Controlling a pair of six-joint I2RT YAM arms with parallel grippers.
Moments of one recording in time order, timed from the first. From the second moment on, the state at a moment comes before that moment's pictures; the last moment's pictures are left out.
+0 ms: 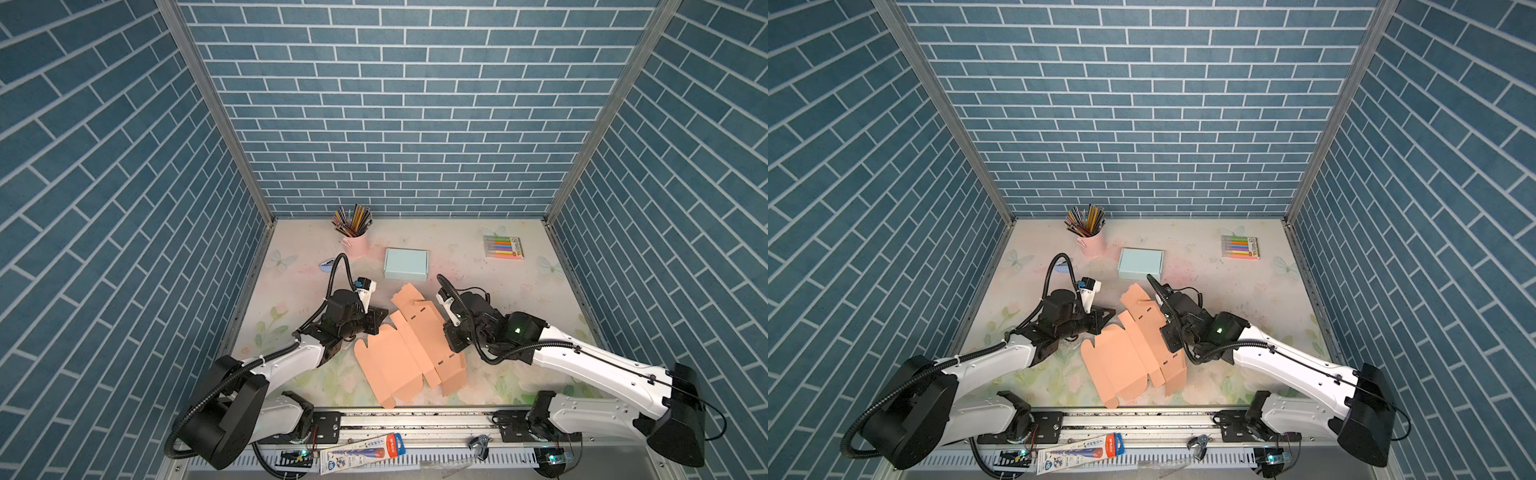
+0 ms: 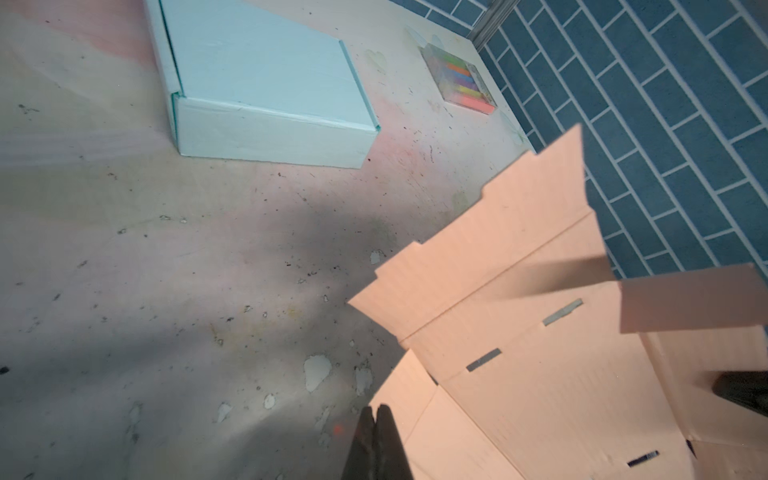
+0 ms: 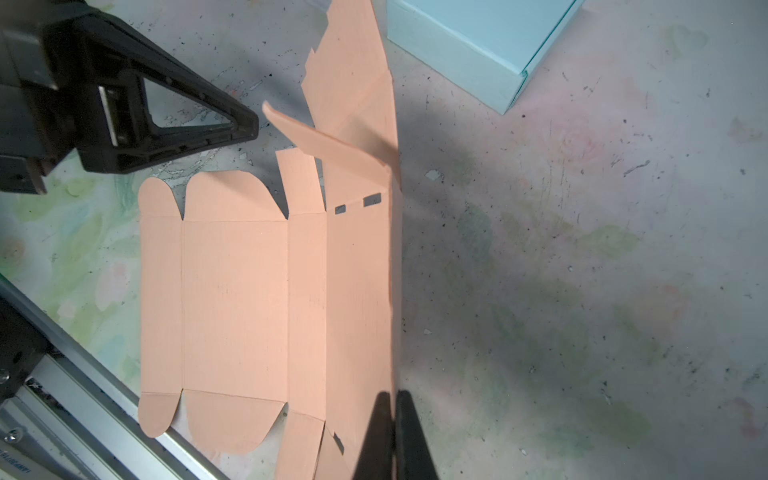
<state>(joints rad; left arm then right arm) -0.49 1.26 0.43 0.27 0.36 -0.45 1.04 1.15 0.91 -0.68 0.19 0.31</state>
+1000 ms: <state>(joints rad) -0.52 1.43 0.43 0.35 0.40 -0.43 1.11 1.24 0.97 -0.73 0.27 0.28</state>
